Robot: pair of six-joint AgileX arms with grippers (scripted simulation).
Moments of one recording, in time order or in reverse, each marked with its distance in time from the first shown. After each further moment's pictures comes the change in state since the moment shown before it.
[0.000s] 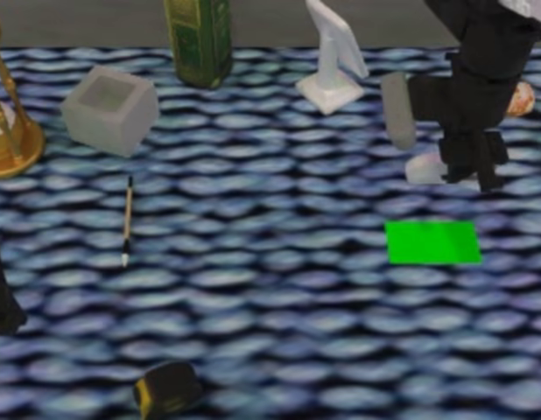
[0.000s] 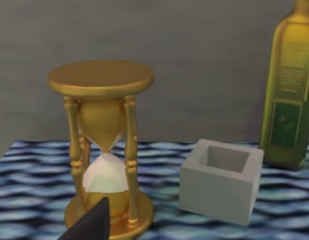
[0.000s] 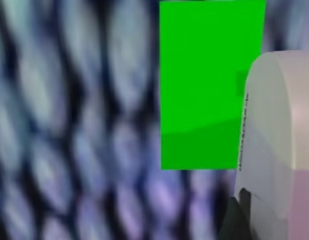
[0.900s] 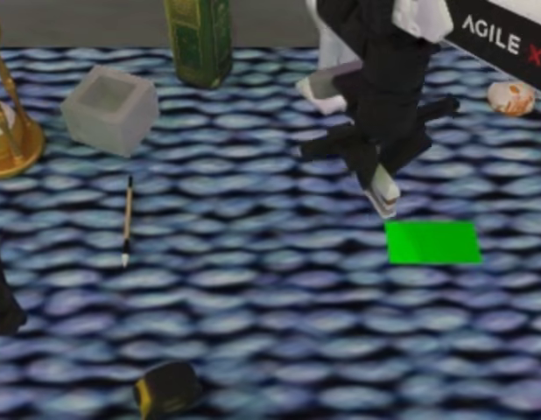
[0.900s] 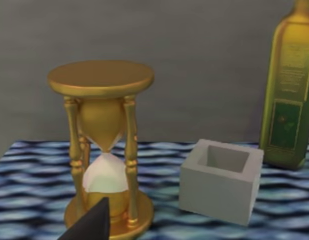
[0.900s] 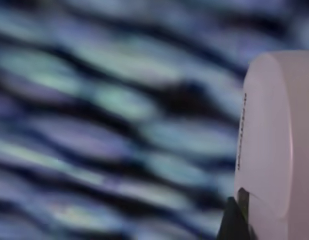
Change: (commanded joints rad) left arm 0.000 0.000 0.000 0.000 0.000 0.000; right arm 0.152 0.204 0.249 -0.055 -0.013 1.312
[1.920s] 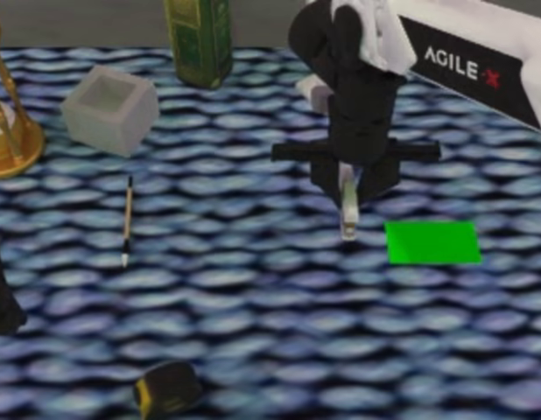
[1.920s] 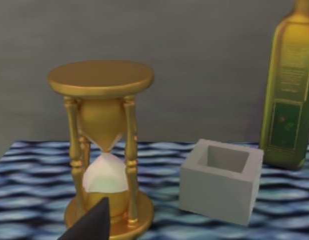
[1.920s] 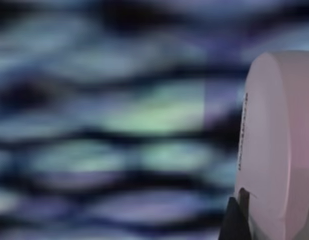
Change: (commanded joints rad) left arm 0.000 0.000 0.000 0.000 0.000 0.000; right arm 0.053 0.062 -0.019 0.079 -0.001 0.454
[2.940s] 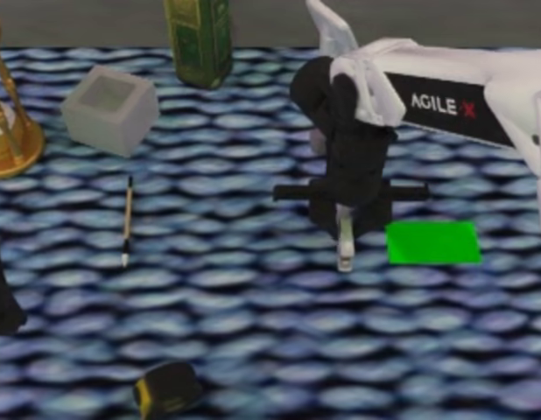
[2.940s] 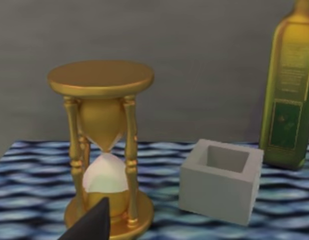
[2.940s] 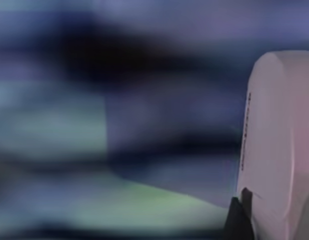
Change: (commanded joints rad) left arm 0.000 0.000 0.000 0.000 0.000 0.000; right arm -0.002 0.046 -0.202 0.261 0.004 0.000
